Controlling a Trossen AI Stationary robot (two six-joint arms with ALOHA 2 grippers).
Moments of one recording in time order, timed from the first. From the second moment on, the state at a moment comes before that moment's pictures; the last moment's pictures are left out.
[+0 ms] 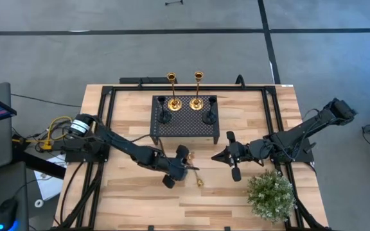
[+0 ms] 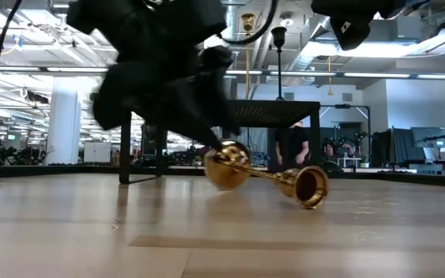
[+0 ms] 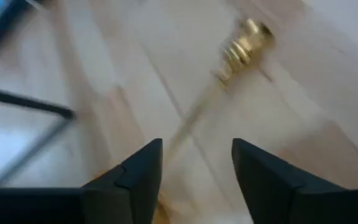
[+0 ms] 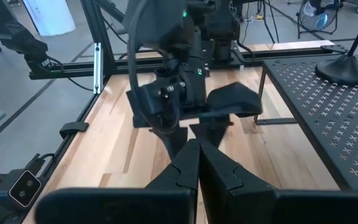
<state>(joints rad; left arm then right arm) -0.35 1.64 1.02 0.00 -0.29 0.51 0.44 1.11 0.61 0.19 0.34 0.20</state>
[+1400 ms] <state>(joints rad) -0.44 1.48 1.02 0.08 -0.37 0.22 0.41 1.23 0.79 -0.61 0.18 0.04</state>
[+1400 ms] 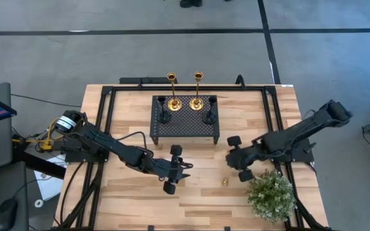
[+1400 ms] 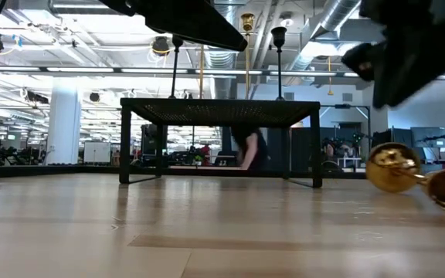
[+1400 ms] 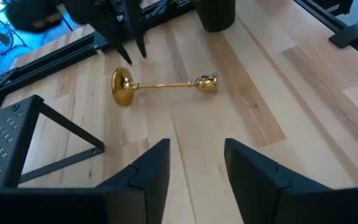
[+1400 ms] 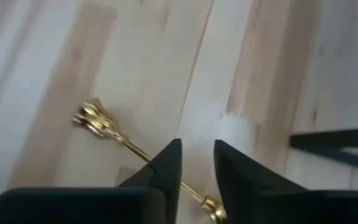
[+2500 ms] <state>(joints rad) -0.40 1.48 1.02 0.08 -0.37 0.22 0.31 1.47 0.95 -0.79 -0.05 0.11</state>
